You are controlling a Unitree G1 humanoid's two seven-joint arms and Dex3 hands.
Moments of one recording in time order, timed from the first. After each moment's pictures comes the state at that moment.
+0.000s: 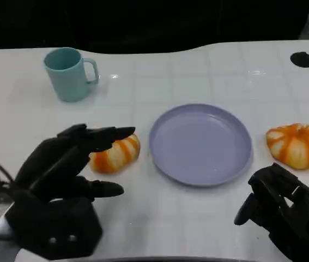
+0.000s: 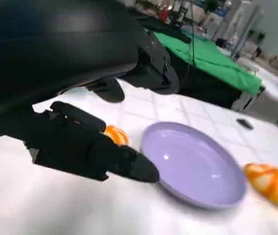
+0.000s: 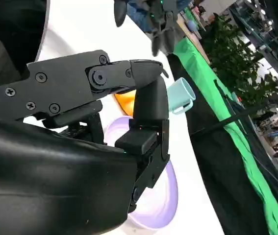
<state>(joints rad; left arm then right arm) -0.13 0.36 -0.13 -0.07 0.54 -0.24 -0.23 0.23 0.02 -0.06 -0.35 0.57 0.43 0.19</state>
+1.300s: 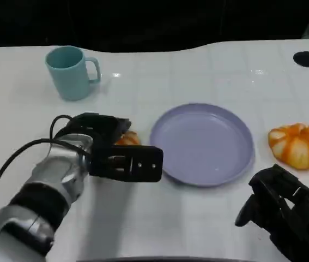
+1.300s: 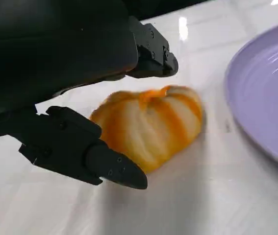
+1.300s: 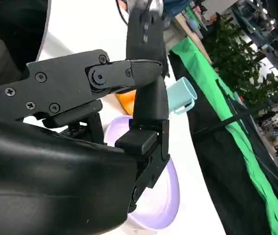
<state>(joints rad) -0.81 0.14 -0.52 0.99 0.84 0.04 -0.14 0.25 0.03 -0.06 -0.37 0.56 0.43 0.20</state>
